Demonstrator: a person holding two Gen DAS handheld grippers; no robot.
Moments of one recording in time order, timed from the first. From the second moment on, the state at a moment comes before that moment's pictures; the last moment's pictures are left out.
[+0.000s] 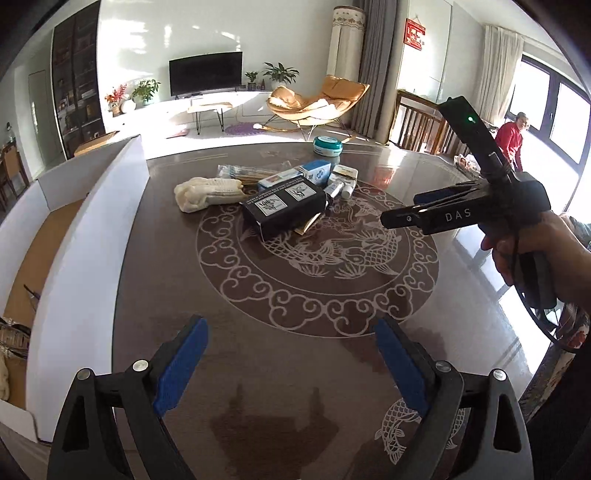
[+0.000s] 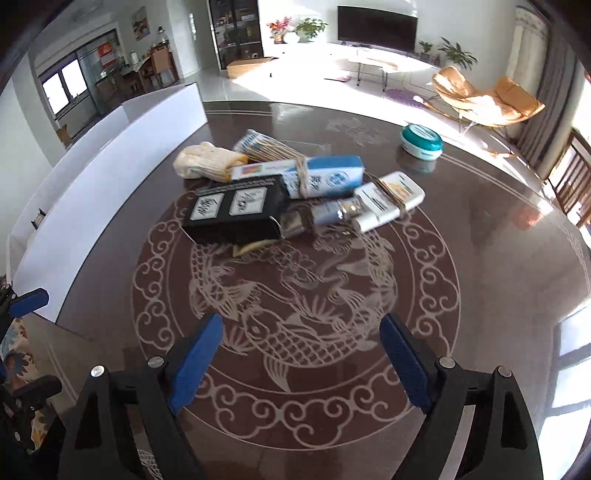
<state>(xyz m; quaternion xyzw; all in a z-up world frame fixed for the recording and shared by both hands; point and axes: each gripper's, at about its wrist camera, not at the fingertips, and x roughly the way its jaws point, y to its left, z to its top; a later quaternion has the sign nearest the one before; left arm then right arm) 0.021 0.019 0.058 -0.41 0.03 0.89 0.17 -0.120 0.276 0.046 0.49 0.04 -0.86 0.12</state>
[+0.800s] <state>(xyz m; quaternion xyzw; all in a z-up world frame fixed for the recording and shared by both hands) -0.060 0.086 -0.007 -0.45 0.06 0.88 0.12 -0.089 0.327 -0.003 0.46 0.01 -0.89 -0.01</state>
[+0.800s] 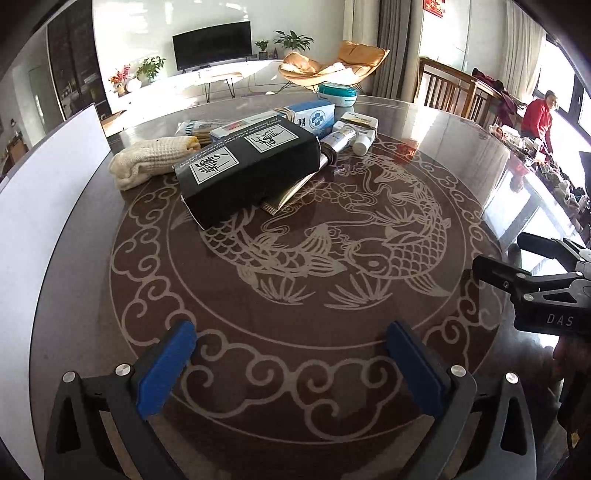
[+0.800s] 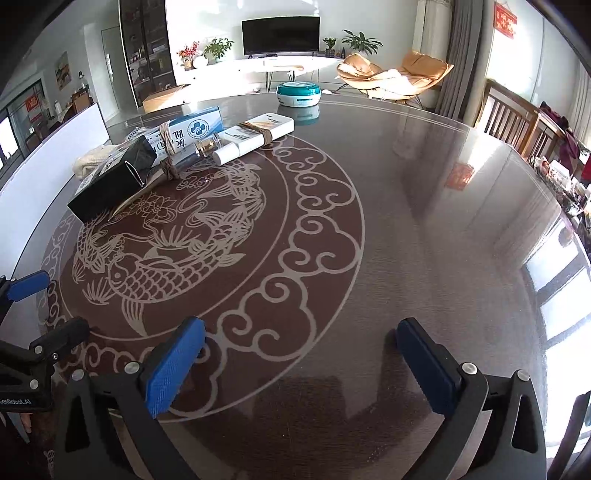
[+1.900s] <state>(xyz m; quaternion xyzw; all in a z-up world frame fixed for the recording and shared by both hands) -0.059 0.087 -0.007 -0.45 0.06 0.88 0.12 -0.101 0.315 -0.001 0.46 0.01 -0.89 0.00</state>
